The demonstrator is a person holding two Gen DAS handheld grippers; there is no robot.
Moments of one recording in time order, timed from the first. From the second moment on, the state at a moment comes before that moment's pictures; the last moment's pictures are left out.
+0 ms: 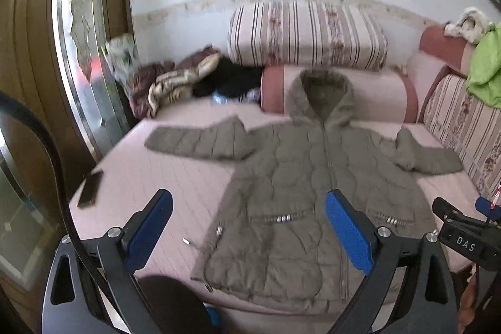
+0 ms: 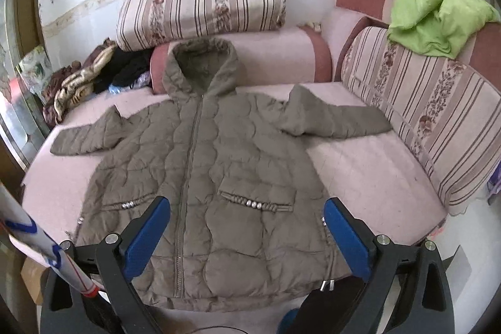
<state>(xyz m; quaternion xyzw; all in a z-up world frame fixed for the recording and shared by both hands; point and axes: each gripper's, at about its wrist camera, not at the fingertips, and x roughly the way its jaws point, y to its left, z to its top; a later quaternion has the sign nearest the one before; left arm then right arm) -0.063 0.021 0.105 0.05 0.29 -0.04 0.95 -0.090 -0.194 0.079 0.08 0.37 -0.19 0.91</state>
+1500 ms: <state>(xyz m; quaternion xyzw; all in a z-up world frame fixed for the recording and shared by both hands) 0.014 -0.008 0.017 0.07 0.43 -0.01 0.90 -0.031 -0.211 -0.003 0.03 0.46 -0.20 0.87</state>
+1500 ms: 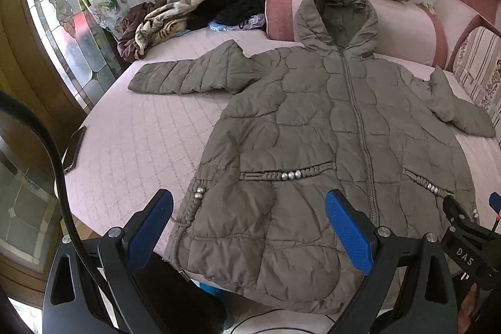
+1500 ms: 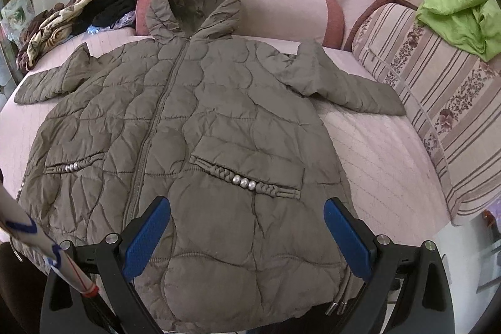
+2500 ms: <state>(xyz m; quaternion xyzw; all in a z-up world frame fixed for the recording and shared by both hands) 0.024 0.083 0.005 0.01 0.42 0.06 0.91 -0.021 -0.145 -0.005 -0.03 0.47 -0.18 0.86</state>
